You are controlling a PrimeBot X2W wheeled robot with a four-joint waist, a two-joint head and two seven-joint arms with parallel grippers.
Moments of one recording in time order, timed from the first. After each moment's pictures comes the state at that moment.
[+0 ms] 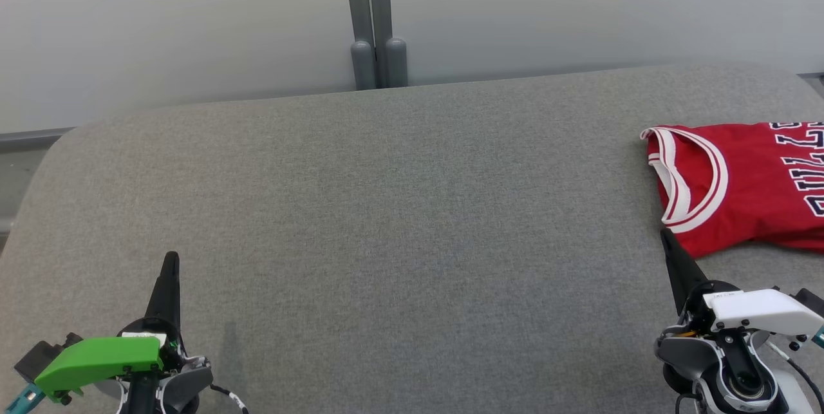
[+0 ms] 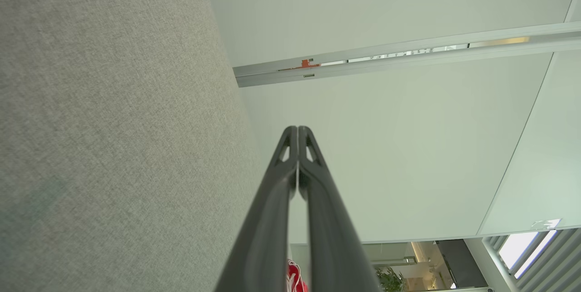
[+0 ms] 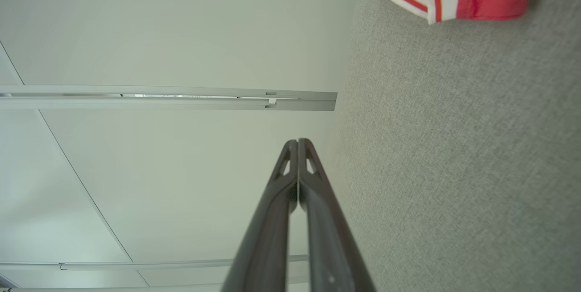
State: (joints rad) left arm -0.09 0.05 0.11 0.25 -1.52 -0.13 0.09; right arm -0.12 -0.06 -0.10 0.26 1.53 0.13 0.09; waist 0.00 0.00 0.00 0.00
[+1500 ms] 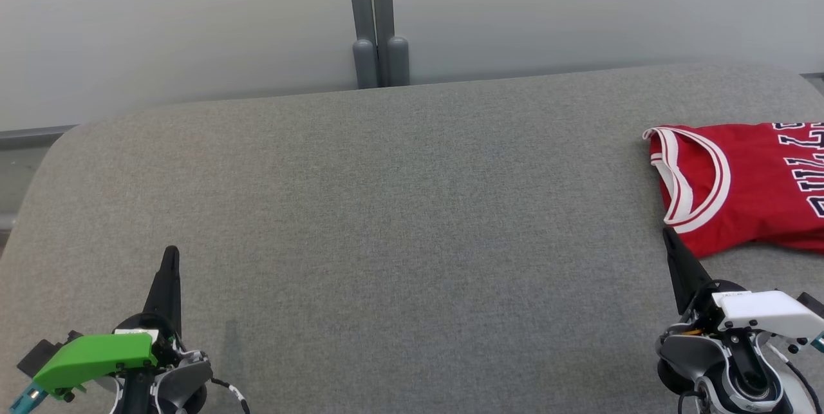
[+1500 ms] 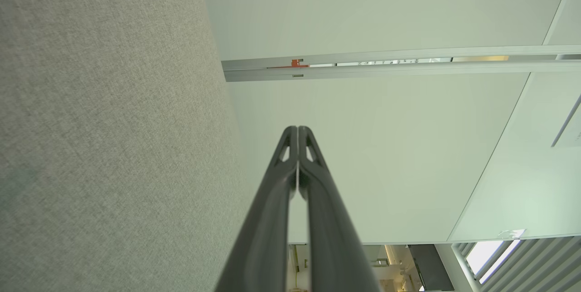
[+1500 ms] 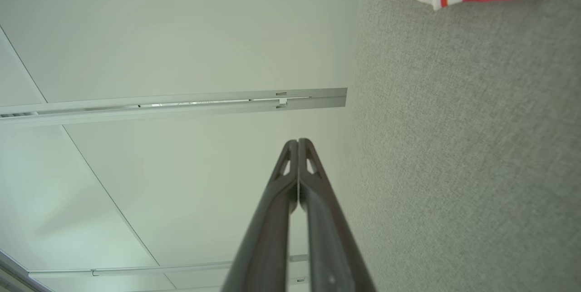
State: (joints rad) left arm -0.10 0.05 0.11 0.25 -1.61 -0.13 0.11; right arm -0.11 -0.05 -0.12 0.25 1.61 0.13 0.11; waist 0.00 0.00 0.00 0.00
